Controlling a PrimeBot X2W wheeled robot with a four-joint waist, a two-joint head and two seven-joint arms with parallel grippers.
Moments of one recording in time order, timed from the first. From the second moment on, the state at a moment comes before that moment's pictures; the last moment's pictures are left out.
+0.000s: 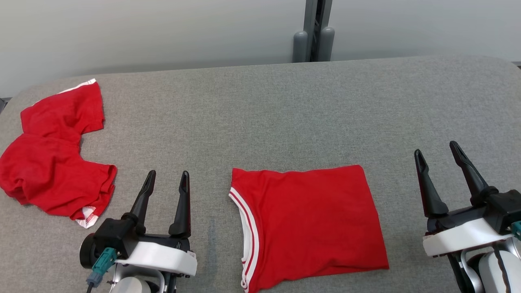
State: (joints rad) left arm -0.09 0.05 -0.18 0.16 -0.28 0.02 -0.26; right arm -0.17 -0.18 0.07 0.15 0.14 0.13 -0.26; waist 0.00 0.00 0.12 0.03
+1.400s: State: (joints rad) left arm -0.11 0.05 -0.21 0.21 -0.26 0.01 -0.26; right arm -0.19 -0.18 0.26 0.51 0.38 0.13 -0.22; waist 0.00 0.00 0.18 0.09
